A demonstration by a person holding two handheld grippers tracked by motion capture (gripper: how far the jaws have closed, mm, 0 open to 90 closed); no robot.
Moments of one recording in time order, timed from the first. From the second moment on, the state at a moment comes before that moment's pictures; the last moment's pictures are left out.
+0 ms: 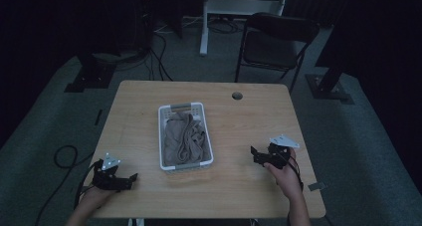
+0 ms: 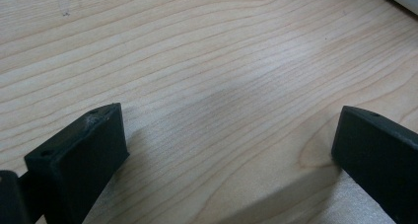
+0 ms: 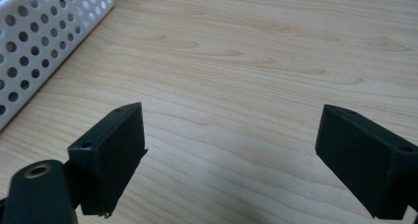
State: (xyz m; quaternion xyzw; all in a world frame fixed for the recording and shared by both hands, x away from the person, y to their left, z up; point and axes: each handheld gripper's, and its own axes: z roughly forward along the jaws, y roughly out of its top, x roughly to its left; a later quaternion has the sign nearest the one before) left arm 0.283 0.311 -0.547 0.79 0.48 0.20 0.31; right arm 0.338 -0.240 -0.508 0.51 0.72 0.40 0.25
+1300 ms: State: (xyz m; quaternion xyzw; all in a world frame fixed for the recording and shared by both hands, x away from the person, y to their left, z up) left arm 0.283 0.311 -0.547 0.79 0.48 0.20 0.31; right arm 0.353 -0.195 -0.490 0.47 0.73 0.43 0.24
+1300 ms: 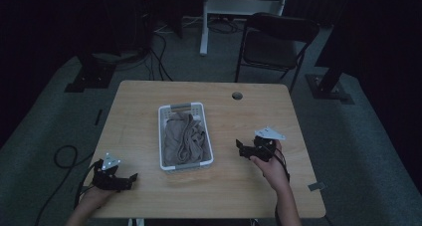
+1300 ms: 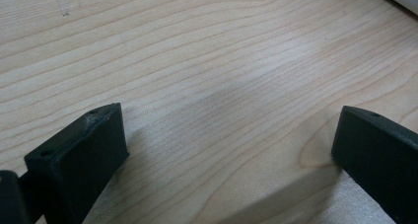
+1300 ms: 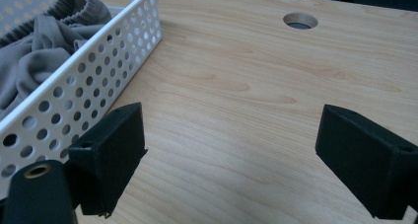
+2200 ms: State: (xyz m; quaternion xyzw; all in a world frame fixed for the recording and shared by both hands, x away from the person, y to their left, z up) left arm 0.283 0.311 -0.547 0.79 0.48 0.20 0.31; right arm 0.367 -0.153 -0.475 0.45 0.74 0.45 0.23
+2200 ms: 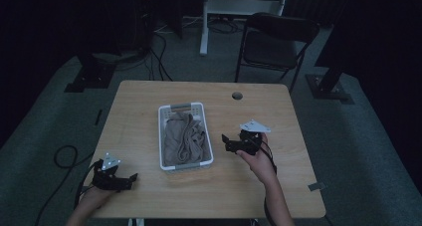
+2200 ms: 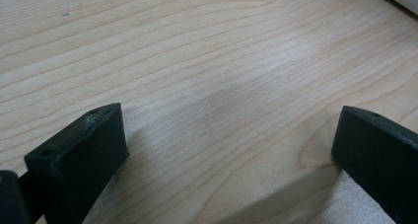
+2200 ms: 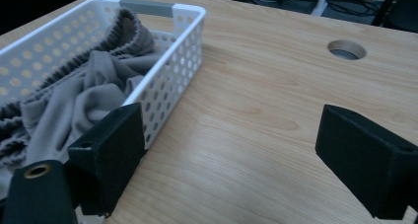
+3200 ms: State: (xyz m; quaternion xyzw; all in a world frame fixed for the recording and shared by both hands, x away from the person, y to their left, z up) left arm 0.283 0.310 -0.547 0.79 0.48 0.20 0.31; right arm 0.382 -0.100 -0.464 0.41 0.75 0.46 0.21
